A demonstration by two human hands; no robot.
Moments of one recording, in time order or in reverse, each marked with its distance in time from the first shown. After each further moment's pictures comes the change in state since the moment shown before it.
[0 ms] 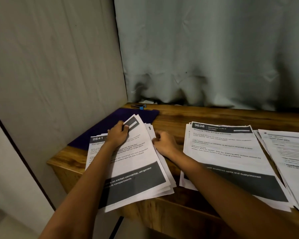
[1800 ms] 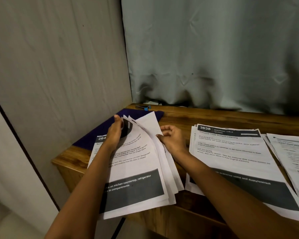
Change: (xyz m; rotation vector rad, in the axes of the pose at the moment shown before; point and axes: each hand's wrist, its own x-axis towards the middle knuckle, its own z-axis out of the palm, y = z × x) left_hand -0.014 0.004 -0.015 -0.595 0.060 -0.207; right_hand 0.005 -0.005 -0.008 0.419 0.170 0.082
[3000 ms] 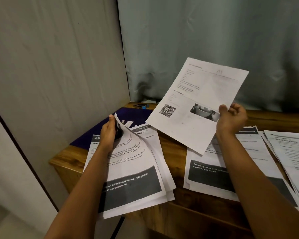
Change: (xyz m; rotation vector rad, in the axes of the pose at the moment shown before) left_hand 0.000 -0.004 -0.008 -0.067 0.119 -0.026; right_hand 0.053 -0.003 -0.128 0.415 0.921 -0.121
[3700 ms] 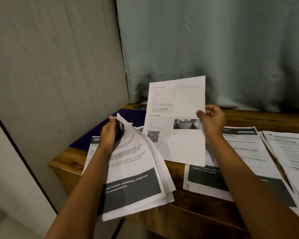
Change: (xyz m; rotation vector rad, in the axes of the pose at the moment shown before) left_hand -0.005 0.002 0.007 -0.039 0.020 0.055; right_hand -0.023 0.009 0.012 -0.212 -0.385 -0.029
